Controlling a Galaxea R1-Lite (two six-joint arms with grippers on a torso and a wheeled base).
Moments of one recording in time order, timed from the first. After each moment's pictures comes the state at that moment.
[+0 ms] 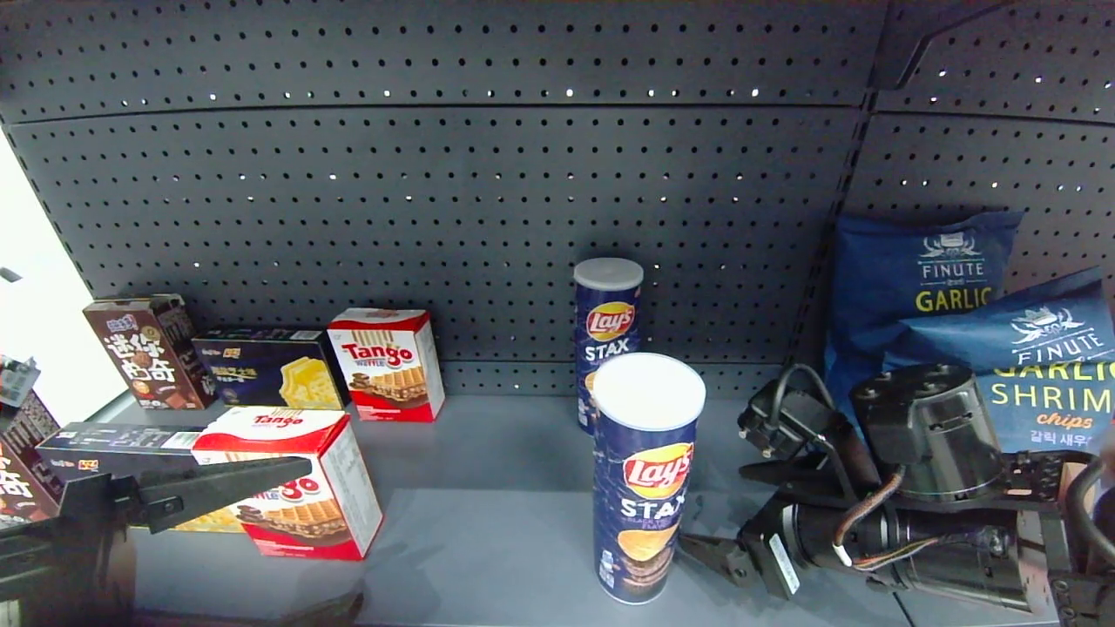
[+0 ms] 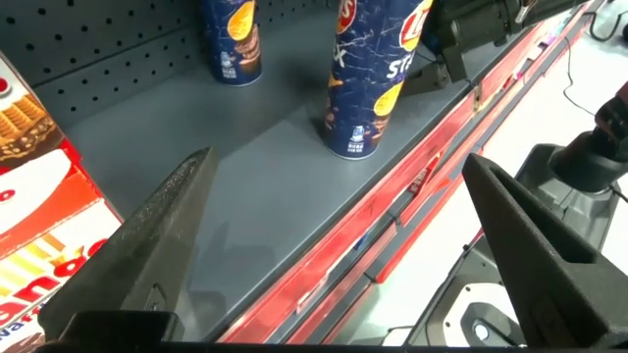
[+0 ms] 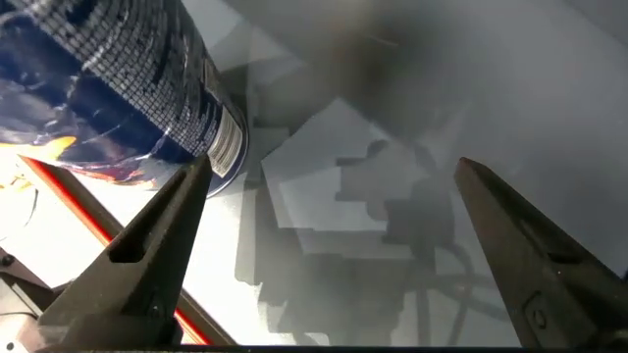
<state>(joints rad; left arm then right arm) -0.48 0.96 -0.53 -0.18 -0.39 -0.04 0.71 1.59 -0.67 -0.33 -0.03 -0.06</state>
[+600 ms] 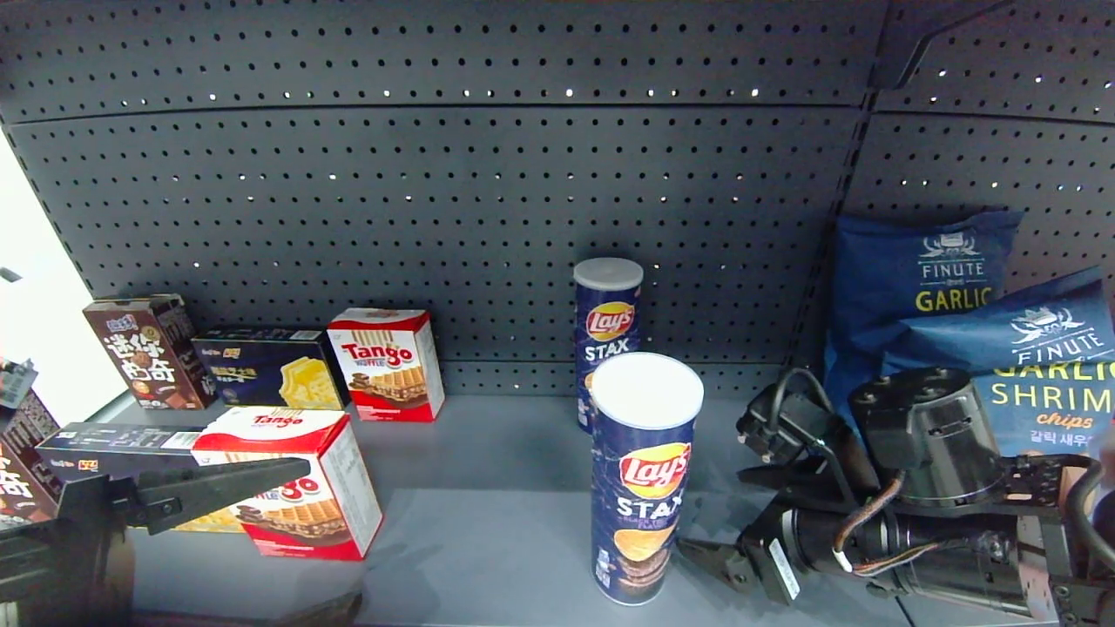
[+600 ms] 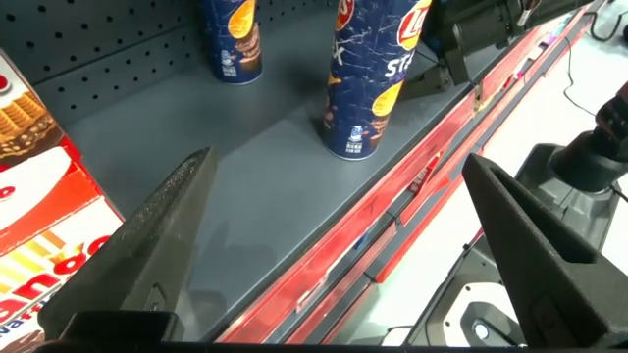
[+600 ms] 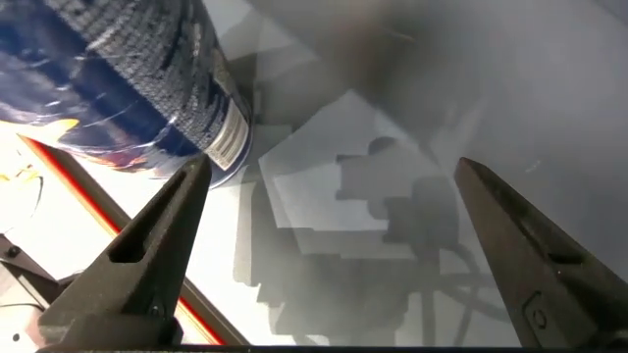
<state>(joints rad) -0.48 0.95 -0.53 -0.18 -0.39 -0.04 0.72 1.59 -0.67 -0.33 -0.03 -0.05</state>
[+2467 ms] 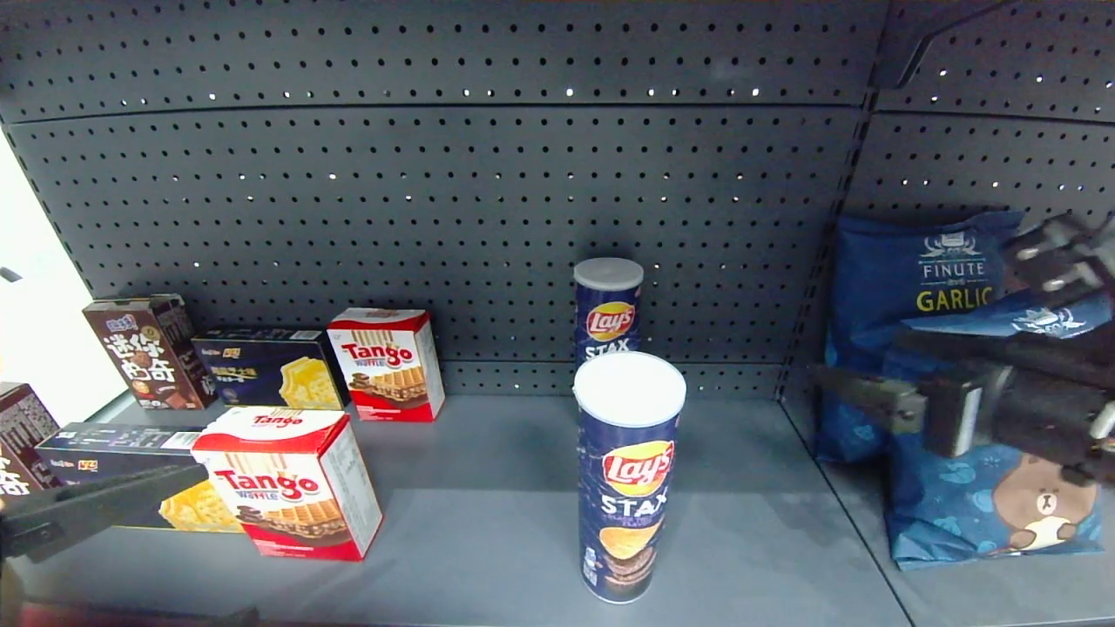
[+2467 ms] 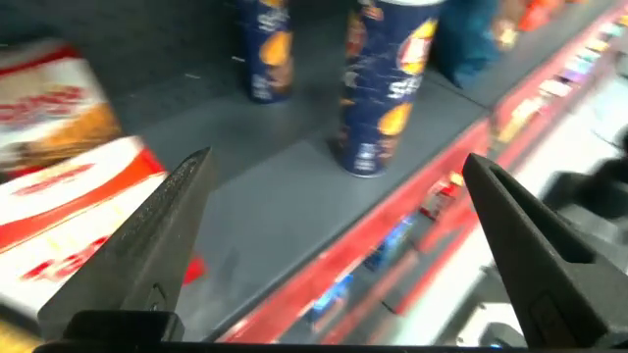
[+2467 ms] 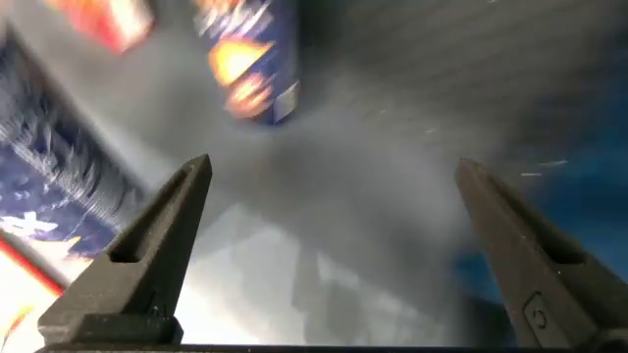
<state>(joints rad) -0.39 0.77 -0.46 -0.18 -0.35 -0.03 0.44 1.24 -0.69 -0.38 -0.03 -0.04</state>
